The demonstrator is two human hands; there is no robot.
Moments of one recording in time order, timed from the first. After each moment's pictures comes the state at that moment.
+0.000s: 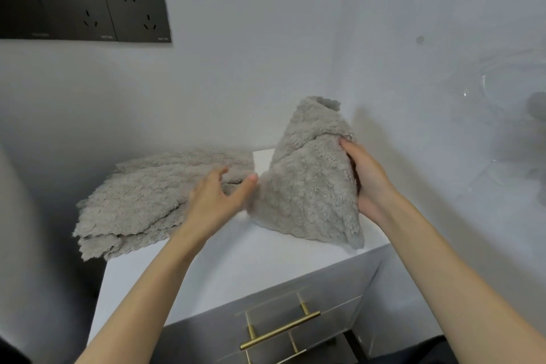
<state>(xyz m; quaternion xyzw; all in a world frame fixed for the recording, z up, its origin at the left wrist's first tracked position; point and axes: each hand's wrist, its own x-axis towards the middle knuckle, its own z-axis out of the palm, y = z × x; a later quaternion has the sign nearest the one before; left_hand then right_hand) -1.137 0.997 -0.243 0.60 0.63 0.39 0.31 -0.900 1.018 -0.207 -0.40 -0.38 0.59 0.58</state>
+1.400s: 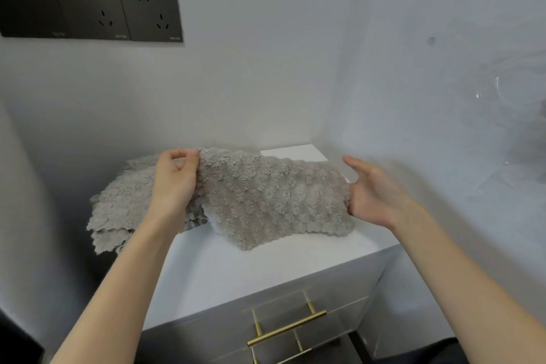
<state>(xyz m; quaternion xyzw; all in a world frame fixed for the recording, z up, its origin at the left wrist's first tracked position) -1.178 1.013 -0.228 0.40 0.55 0.65 0.33 -0.884 1.017 -0.217 -0.43 -0.29 0.74 0.43</state>
